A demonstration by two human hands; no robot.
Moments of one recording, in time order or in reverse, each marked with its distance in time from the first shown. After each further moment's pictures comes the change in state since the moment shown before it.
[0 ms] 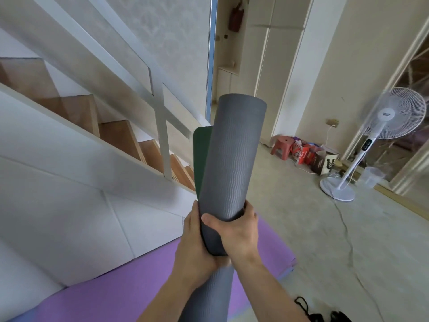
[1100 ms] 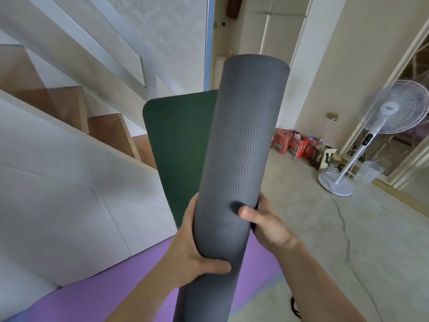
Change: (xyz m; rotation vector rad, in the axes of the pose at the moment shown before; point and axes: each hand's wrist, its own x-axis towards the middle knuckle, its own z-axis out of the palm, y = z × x) left_hand 0.042 -0.007 -0.031 -0.179 -0.313 0.068; right_hand 0.077 -0.006 -0.039 0.495 -0.637 -0.166
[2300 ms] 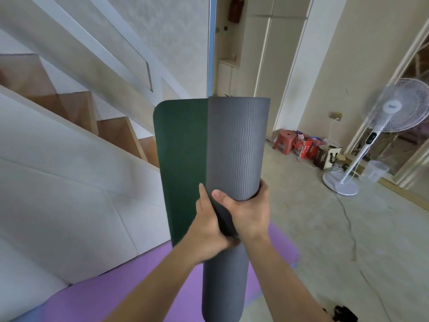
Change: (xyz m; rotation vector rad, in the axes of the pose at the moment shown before) left_hand 0.024 0.012 0.022 0.123 0.040 -0.088; right_hand -0.008 0.010 0.055 -0.542 0.713 0.005
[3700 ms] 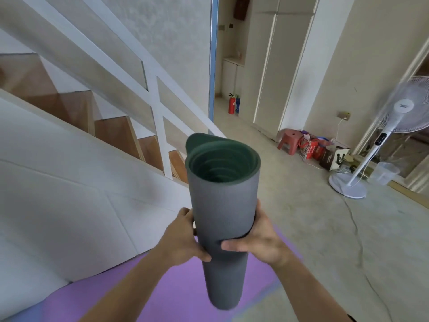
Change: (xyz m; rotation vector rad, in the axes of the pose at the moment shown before) left_hand 0.008 -0.010 -0.016 0.293 -0.096 -0.174; right_hand 0.040 0.065 -0.055 0.250 -0.694 -0.055
